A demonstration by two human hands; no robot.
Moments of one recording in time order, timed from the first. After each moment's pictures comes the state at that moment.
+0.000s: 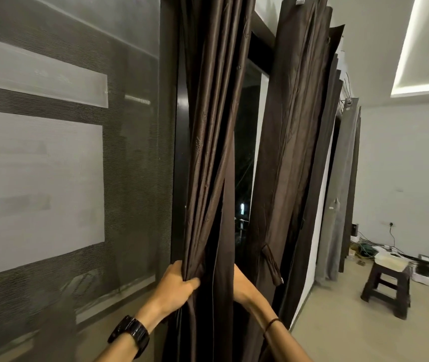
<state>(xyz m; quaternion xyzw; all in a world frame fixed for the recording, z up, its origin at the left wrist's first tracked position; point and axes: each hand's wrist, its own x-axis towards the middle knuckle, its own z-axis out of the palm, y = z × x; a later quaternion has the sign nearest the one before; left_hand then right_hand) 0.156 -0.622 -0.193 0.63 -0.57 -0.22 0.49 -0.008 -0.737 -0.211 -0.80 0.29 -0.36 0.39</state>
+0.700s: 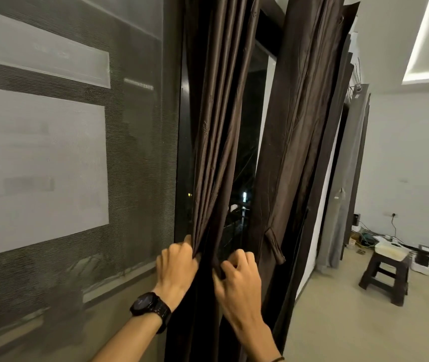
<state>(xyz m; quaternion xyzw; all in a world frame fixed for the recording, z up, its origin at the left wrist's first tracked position) 0.137 -0.625 -0.187 0.75 -0.55 0.16 0.33 -0.012 -0.655 -0.224 -0.78 0.35 -0.51 -0.13</state>
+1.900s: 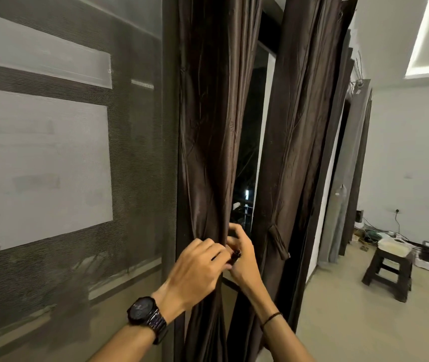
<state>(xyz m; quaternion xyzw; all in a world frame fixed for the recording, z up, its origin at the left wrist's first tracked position) 0.118 -0.602 -0.191 0.42 -0.77 0.37 0.31 -0.014 -0.684 -0.197 -0.72 0.18 -0.57 0.35</state>
